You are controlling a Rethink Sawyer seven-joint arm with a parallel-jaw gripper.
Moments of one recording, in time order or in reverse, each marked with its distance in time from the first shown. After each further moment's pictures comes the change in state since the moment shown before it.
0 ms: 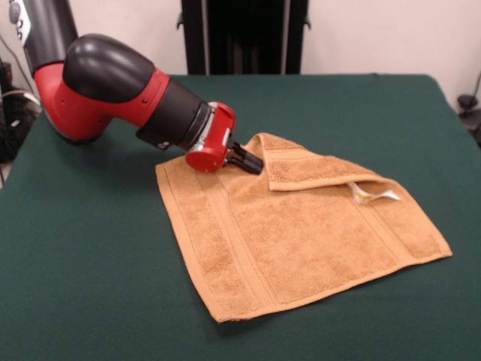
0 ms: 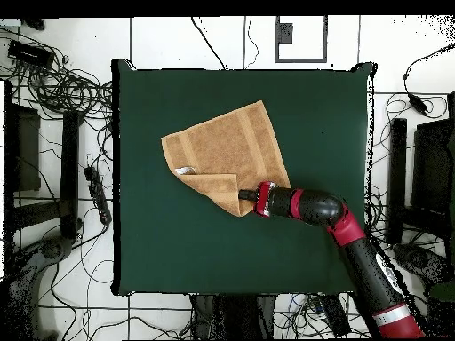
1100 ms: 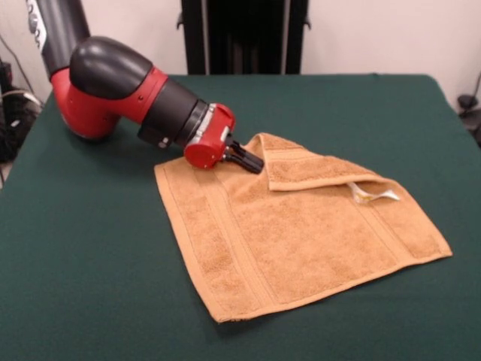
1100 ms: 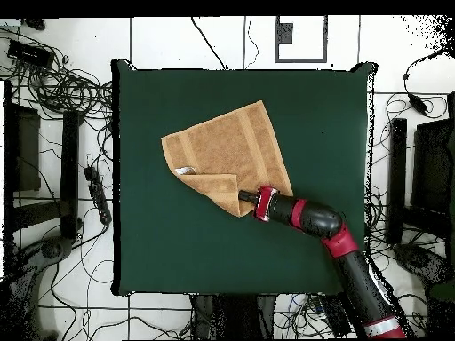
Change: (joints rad) arm -0.109 0.103 0.007 0.041 -0.049 -0.084 -0.165
